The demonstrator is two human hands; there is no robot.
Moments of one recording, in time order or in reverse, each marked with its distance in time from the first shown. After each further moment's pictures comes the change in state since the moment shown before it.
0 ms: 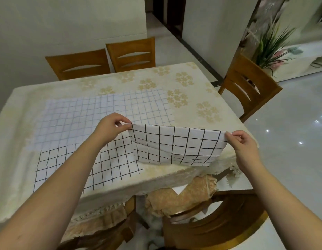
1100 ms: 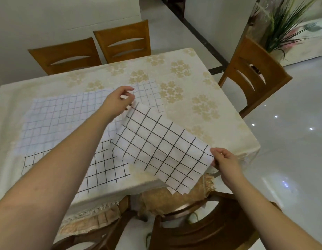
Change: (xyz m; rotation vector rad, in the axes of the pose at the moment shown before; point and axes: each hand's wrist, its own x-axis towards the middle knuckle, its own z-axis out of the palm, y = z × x) left_hand 0.118 0.064 0.054 -0.143 -0.004 -0.048; right_hand 0.038 0.080 -0.010 0.024 -0.021 0.423
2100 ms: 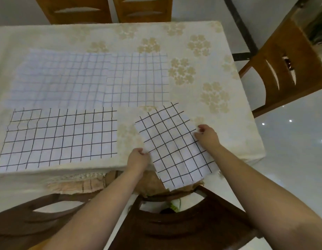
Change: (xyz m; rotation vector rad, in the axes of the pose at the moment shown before) left_hand -0.139 -0.108 0.211 -0.131 0.110 -0.856; right_hand 0.127 -0.002 0.041 -0.997 -0.233 -0.134
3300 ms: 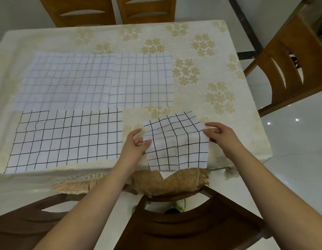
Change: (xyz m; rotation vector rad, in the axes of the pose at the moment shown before) left_hand -0.008 0.019 -0.052 -0.372 -0.121 0.252; right_hand -0.033 -0.002 -0.038 0.598 -0.102 -0.026
